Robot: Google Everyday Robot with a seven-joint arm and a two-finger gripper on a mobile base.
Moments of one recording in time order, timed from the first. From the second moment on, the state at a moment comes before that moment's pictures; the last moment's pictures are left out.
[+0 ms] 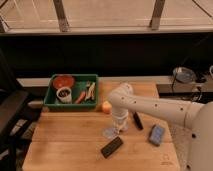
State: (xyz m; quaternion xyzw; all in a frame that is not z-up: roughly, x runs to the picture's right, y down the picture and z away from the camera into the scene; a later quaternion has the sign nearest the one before) arm 0.077 0.212 0.827 -0.38 -0.12 -0.26 0.88
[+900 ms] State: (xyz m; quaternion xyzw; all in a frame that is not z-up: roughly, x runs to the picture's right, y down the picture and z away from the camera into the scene) arm -0.030 0.211 0.836 -0.36 -0.18 -0.32 0.86
